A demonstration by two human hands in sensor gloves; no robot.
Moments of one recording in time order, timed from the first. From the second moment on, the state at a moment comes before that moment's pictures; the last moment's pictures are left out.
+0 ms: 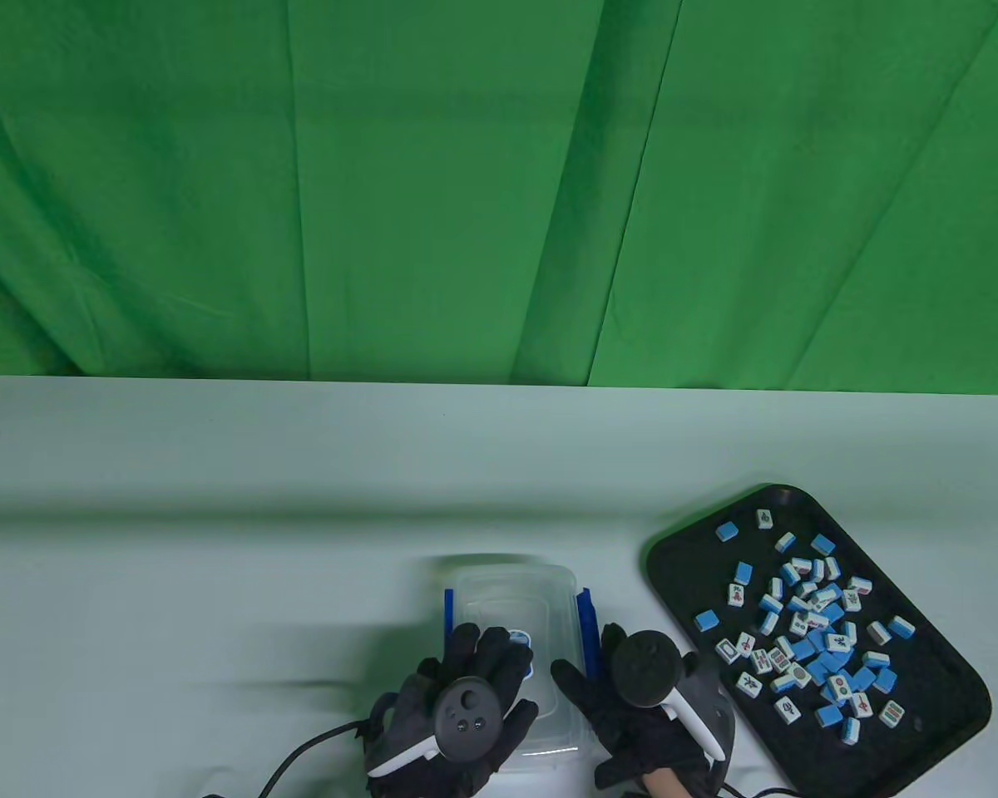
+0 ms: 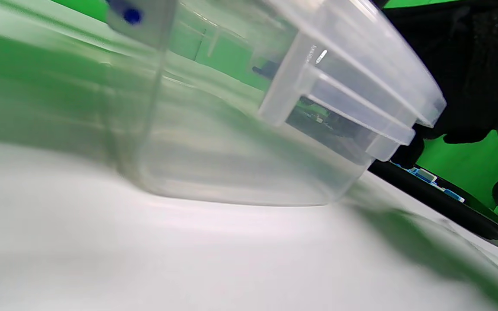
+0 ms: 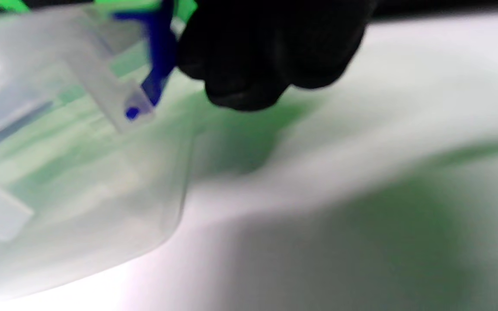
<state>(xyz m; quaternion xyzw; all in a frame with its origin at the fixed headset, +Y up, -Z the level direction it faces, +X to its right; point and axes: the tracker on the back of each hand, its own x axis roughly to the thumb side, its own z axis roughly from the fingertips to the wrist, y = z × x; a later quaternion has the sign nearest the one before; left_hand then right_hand) -0.067 -0.751 -0.237 -0.14 -0.23 0.18 0.95 0.141 -0.742 -0.264 0.00 0.16 0.97 0.20</state>
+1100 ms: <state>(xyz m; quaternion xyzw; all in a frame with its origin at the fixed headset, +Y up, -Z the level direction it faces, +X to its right) -0.094 -0.699 -0.213 0.04 -0.25 0.07 0.97 0.135 -0.665 -0.210 0.16 -0.07 0.98 0.07</state>
